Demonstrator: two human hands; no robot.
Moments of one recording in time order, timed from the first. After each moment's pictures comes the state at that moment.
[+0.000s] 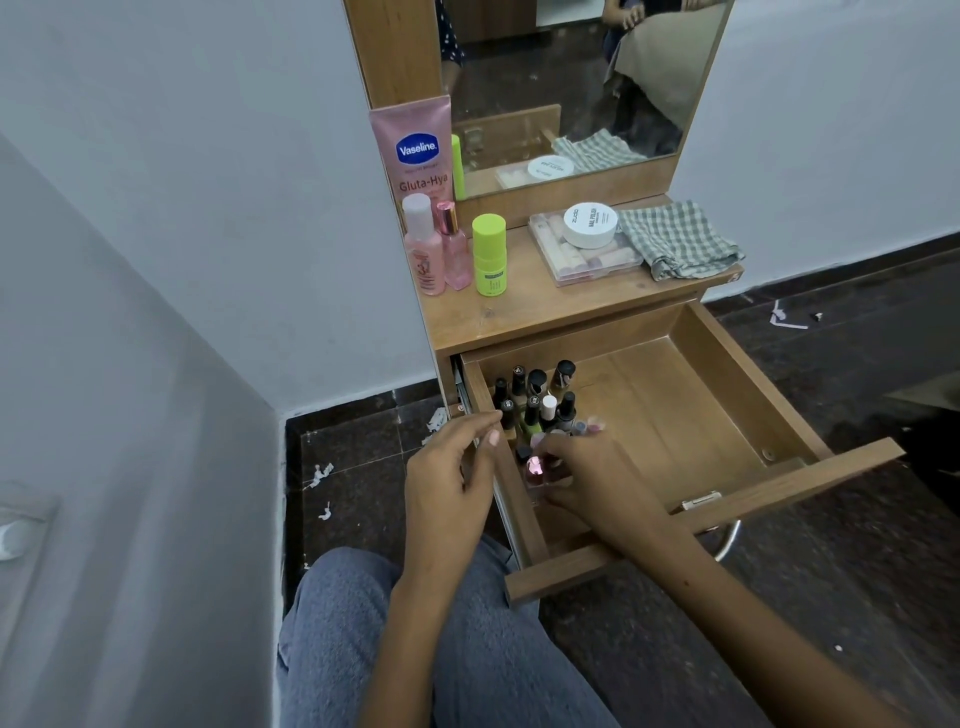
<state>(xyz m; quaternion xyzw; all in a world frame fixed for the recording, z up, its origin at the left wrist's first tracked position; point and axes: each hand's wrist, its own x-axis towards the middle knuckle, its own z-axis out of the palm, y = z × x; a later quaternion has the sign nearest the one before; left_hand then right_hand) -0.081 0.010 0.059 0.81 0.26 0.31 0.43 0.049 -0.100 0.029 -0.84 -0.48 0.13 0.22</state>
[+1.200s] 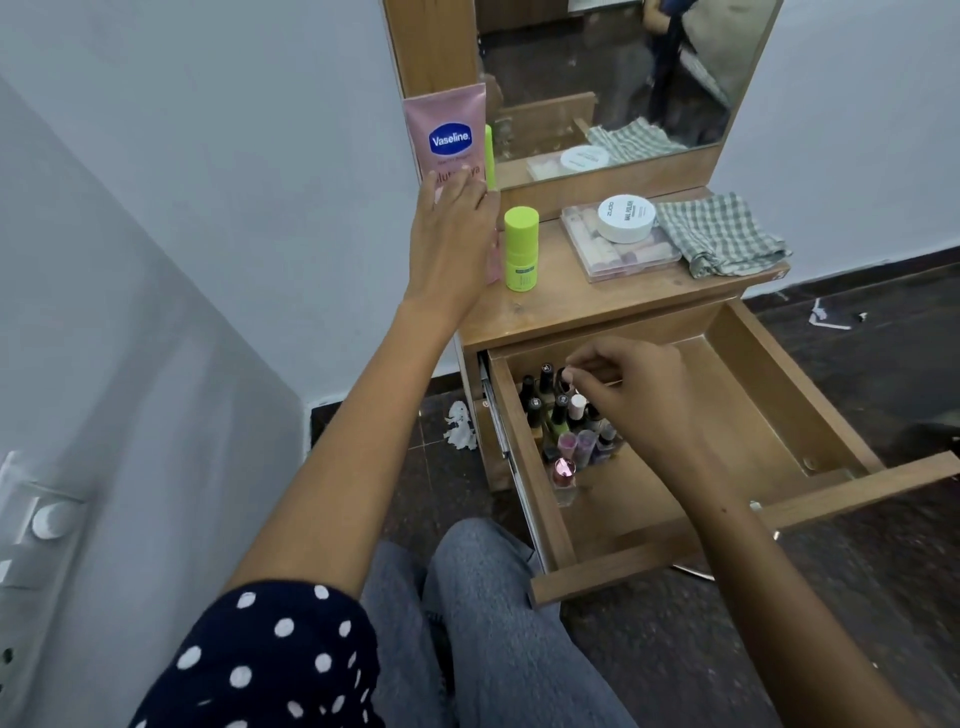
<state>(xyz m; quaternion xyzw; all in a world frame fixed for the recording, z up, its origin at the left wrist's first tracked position) 0.057 0.156 0.133 0.93 0.18 0.28 -0.14 0.092 -0.068 0.075 -0.82 -0.38 0.04 0.42</state>
